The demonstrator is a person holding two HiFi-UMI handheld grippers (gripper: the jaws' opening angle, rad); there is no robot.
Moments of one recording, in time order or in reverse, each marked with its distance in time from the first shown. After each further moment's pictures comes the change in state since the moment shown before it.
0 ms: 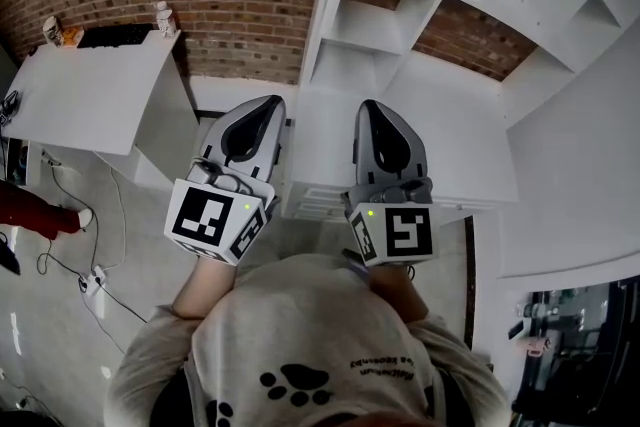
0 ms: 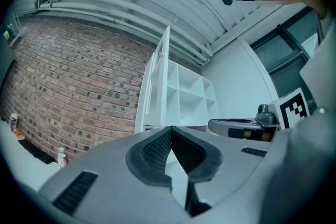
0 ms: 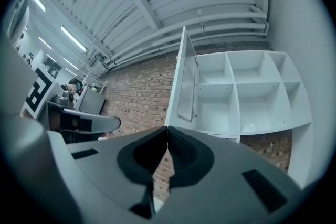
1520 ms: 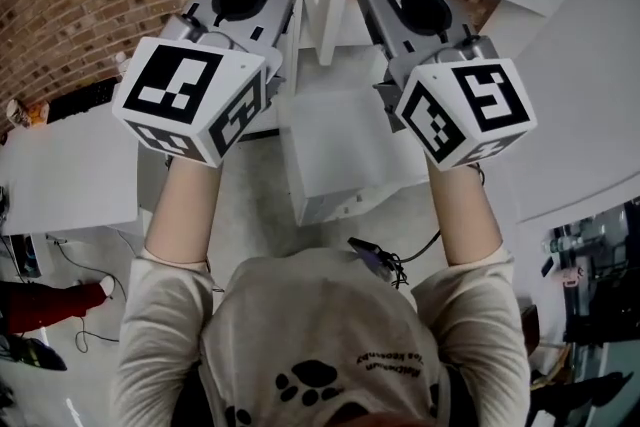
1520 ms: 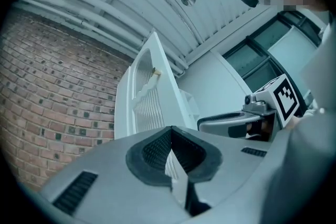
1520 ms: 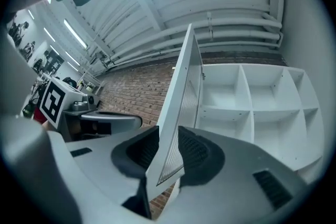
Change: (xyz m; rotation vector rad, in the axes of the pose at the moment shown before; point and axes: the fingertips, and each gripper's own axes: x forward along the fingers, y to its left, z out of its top) left arm 0.135 0.051 0.146 0.188 -0.159 -0.331; right arm 0.131 -0.040 0.126 -0.077 -0.060 -0.007
